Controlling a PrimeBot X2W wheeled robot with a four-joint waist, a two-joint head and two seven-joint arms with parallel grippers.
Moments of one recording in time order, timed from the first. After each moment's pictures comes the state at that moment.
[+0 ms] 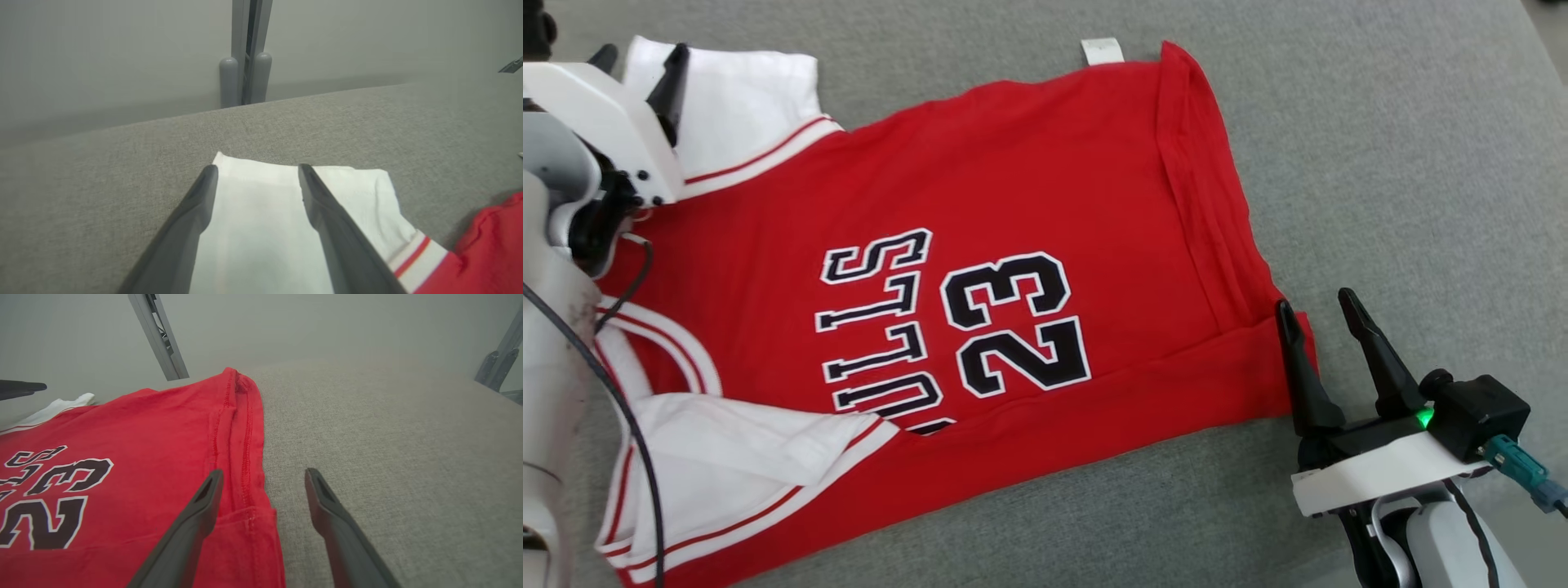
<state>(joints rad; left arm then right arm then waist) -1.06 0.35 -0.35 0.95 -0.57 -0.12 0.15 -0.18 -0.05 0.14 0.14 0.27 0.13 -0.22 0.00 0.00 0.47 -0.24</state>
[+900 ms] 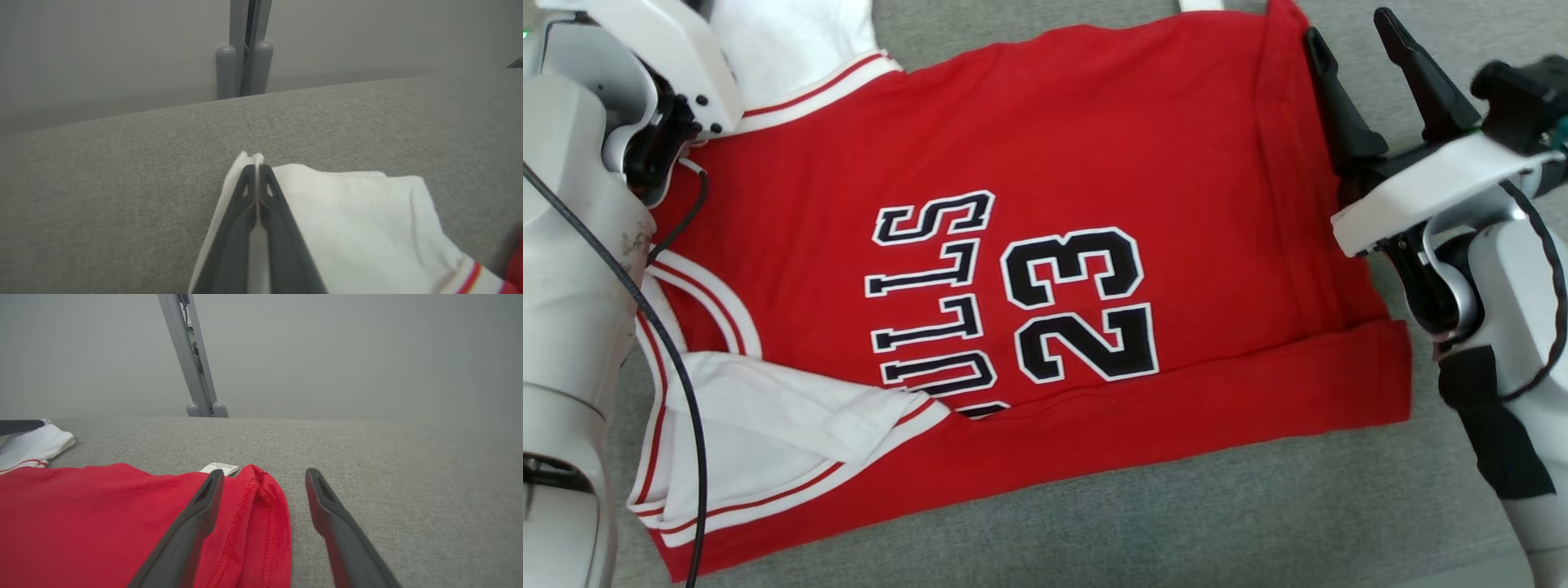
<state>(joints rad) -1.23 0.28 -0.52 1.06 -0.66 -0.13 0.10 -0.79 -0.22 0.31 0.43 0.43 0.13 -0.10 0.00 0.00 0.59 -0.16</state>
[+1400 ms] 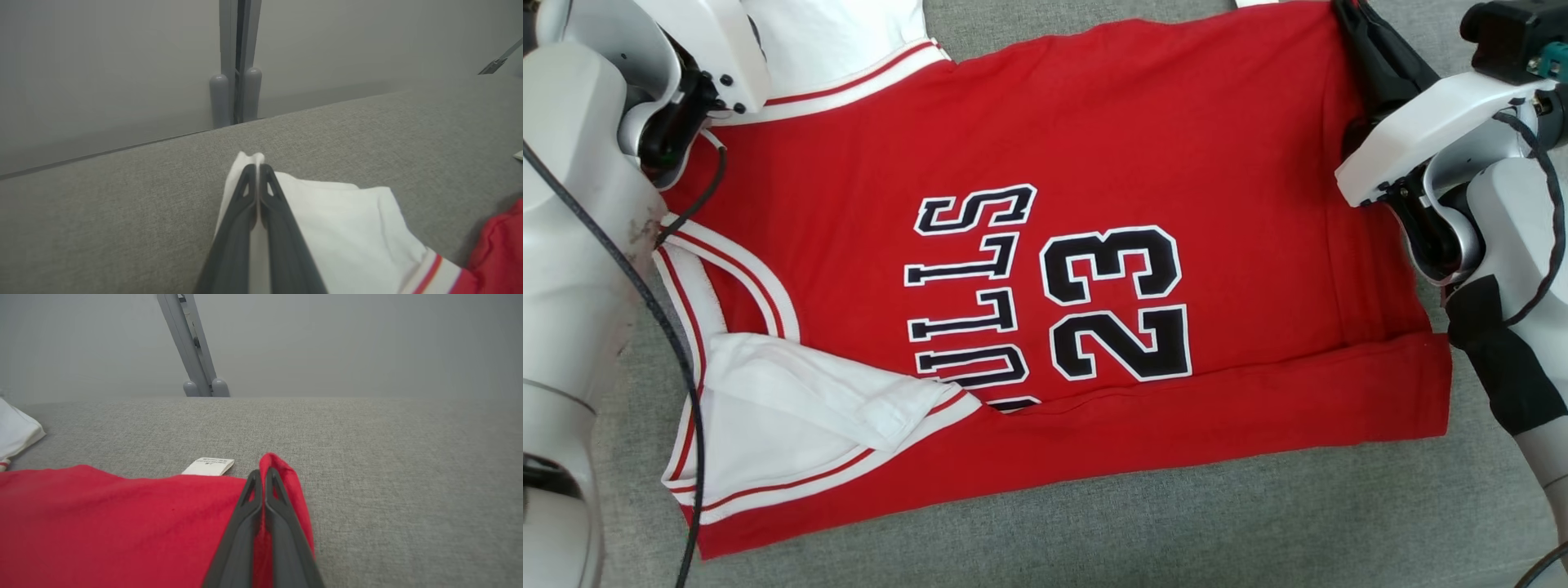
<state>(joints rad) -1.26 0.30 -0.66 0.97 -0.78 -0.13 0.06 -1.00 -0.25 0.47 0.74 0.58 0.13 -0.14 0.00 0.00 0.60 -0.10</state>
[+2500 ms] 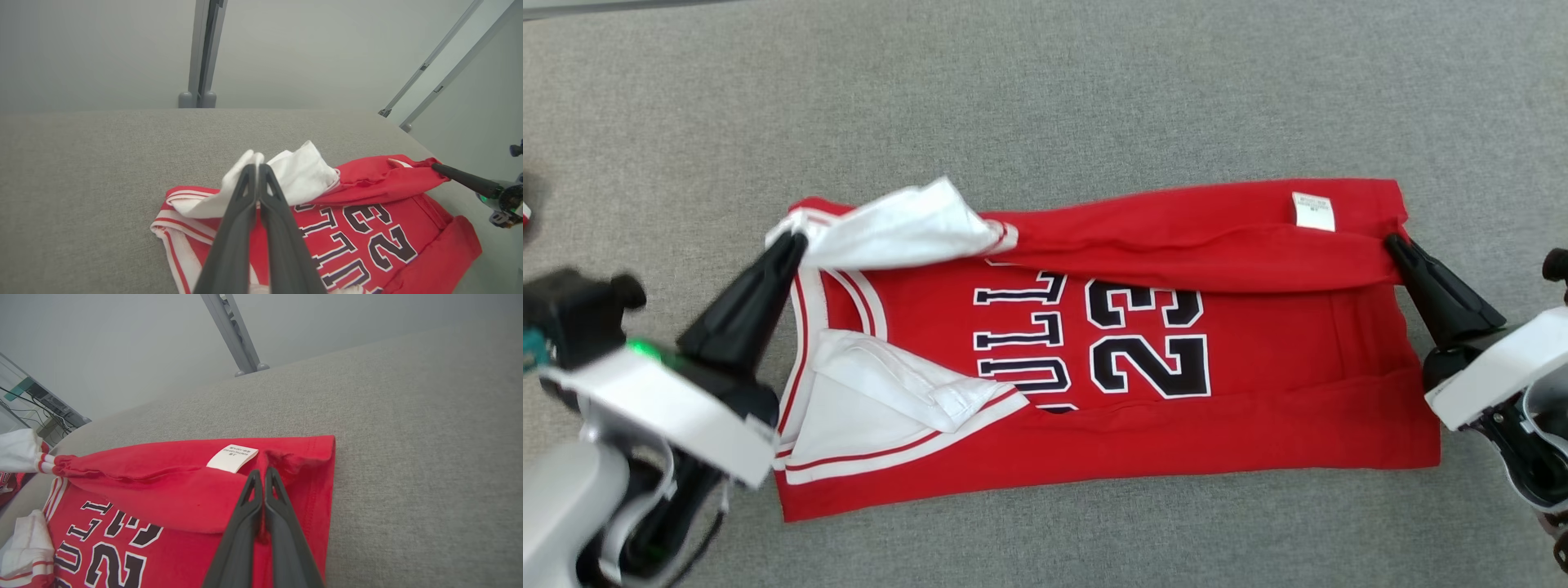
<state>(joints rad) -0.49 0.78 -0.70 -0.14 -1.12 0.10 -0.13 -0.46 -0.57 0.50 0.25 0.99 0.13 -0.08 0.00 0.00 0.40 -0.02</state>
